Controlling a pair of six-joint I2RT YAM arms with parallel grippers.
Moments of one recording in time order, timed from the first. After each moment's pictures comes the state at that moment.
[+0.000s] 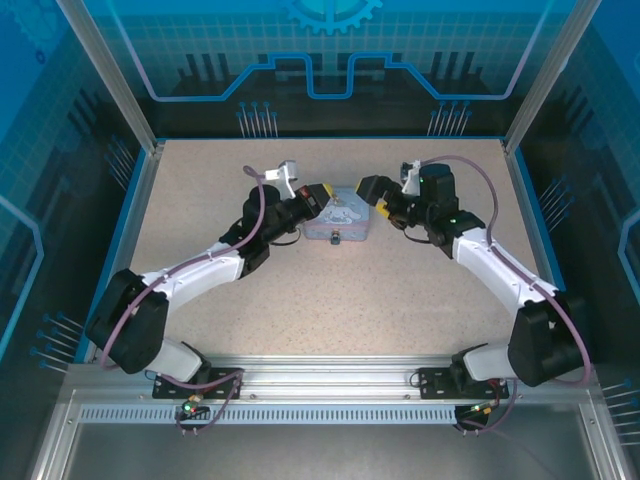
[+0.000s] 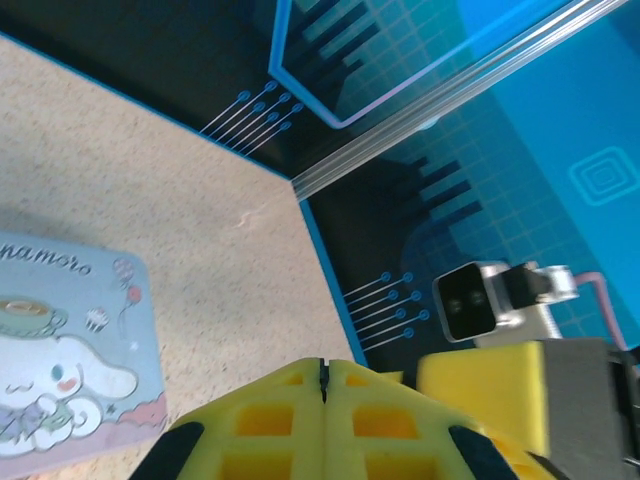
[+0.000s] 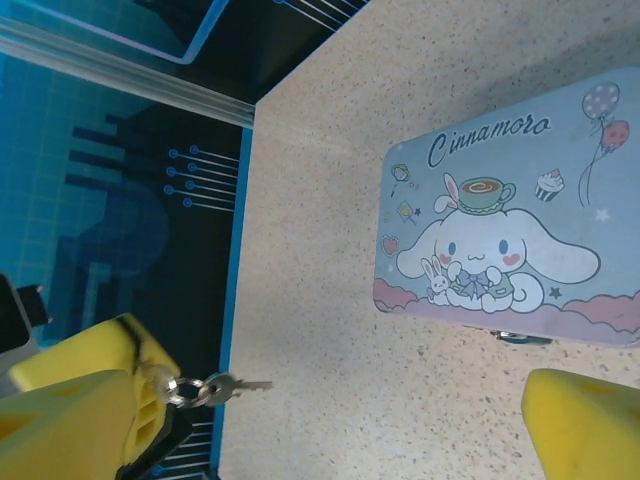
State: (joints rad) left arm -0.55 1.47 0.89 0.50 0.17 -0.94; right arm 0.31 1.38 1.01 -0.14 -0.48 0.91
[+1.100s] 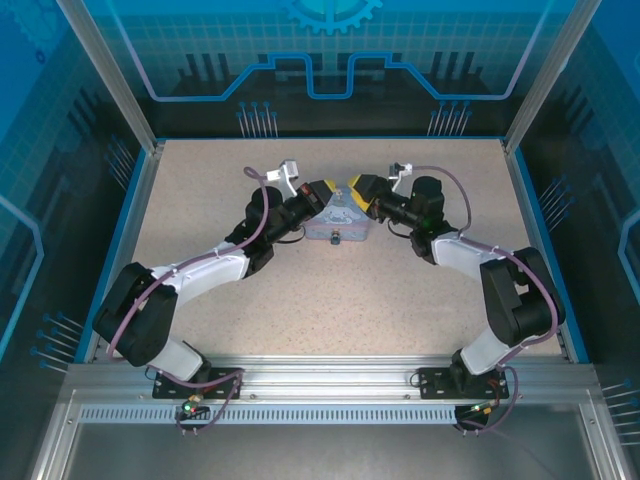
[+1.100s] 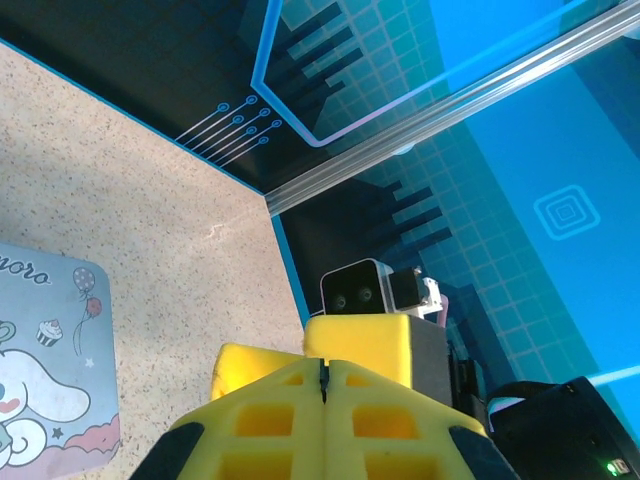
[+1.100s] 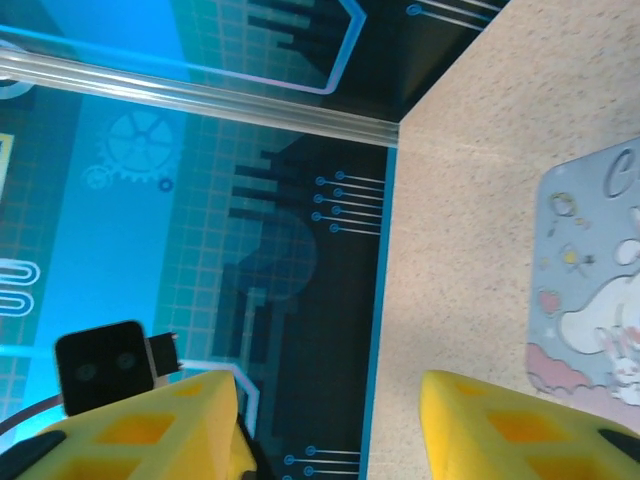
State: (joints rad) left arm -0.56 1.52 0.88 0.60 0.15 -1.06; right arm 0.33 1.61 0.84 0.68 -0.62 1.30
